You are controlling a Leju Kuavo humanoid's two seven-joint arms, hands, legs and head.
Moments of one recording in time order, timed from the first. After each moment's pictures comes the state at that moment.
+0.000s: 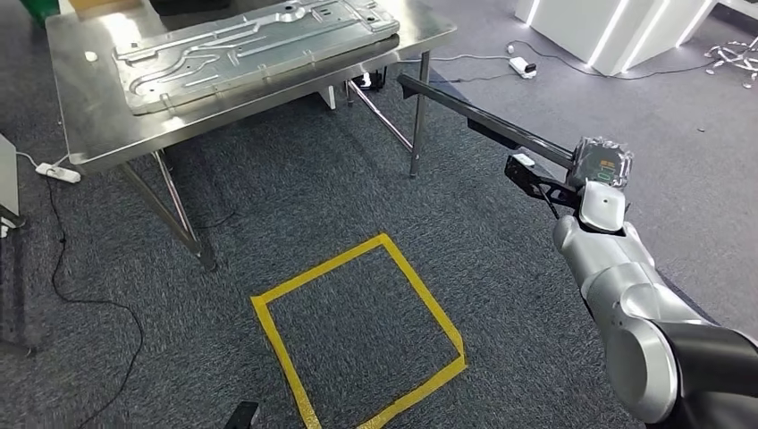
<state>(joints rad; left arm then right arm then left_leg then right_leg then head) -0.24 -0.24 1.41 -0.21 -1.56 0.06 -0.08 -1.08 -0.12 0.04 -0.32 1.57 -0.39 0.13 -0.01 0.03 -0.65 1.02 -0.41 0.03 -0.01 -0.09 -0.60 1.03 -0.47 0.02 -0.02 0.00</state>
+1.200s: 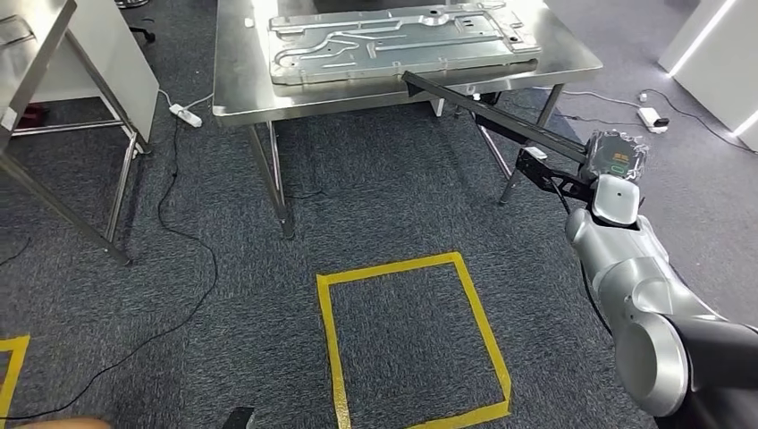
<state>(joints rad) -0.23 -0.24 1.41 -0.21 -1.56 0.06 -0.04 -1.10 -0.16 0.03 -0.32 1.57 -0.38 0.14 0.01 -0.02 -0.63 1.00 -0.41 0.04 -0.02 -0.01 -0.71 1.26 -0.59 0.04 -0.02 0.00</state>
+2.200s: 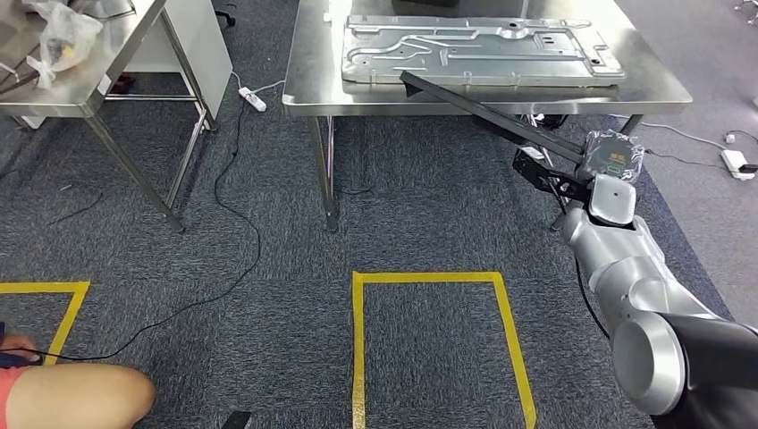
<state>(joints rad) -0.22 -0.23 1.39 -0.21 -1.55 0.07 -0.04 -1.09 -0.16 0.02 -0.32 1.57 -0.39 0.13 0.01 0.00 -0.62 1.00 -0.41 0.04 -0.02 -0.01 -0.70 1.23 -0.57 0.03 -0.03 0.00</state>
